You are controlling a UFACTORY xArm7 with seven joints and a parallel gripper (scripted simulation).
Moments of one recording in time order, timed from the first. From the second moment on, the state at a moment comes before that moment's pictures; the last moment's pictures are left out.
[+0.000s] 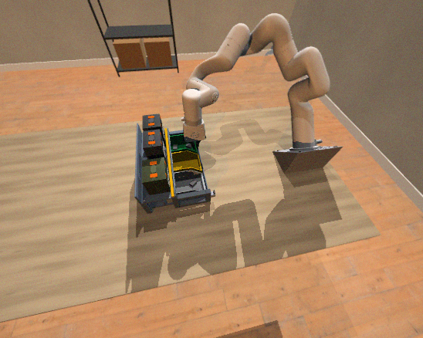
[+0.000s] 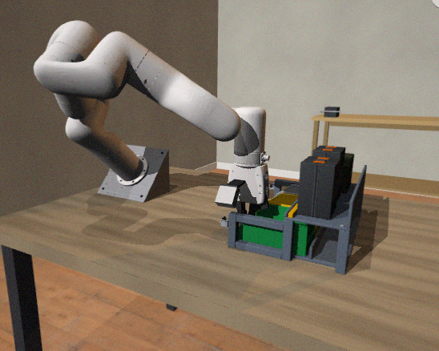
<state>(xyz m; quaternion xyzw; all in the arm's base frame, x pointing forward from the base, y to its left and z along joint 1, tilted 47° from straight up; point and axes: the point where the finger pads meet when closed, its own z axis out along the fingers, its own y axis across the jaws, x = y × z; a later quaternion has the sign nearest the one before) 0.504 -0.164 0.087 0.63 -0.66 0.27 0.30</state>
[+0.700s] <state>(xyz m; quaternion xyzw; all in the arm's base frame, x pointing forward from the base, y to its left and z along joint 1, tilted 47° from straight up) 0.504 -0.159 0.092 0.63 -0.67 0.27 0.30</state>
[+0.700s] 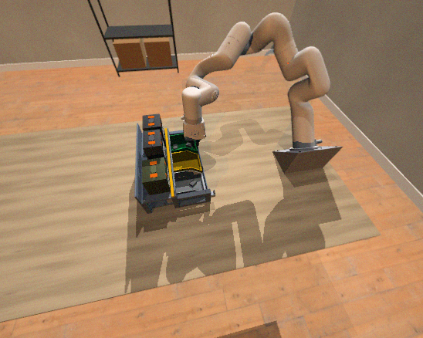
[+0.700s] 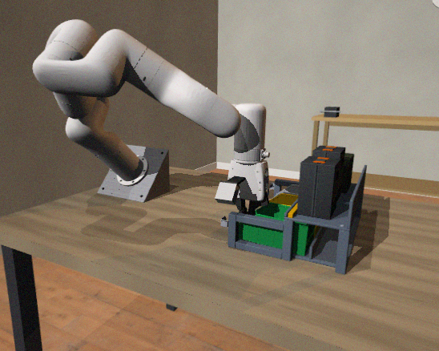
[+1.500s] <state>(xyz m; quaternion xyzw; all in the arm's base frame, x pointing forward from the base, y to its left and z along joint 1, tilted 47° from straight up) 0.506 -0.144 0.105 0.63 -0.66 0.27 0.30</state>
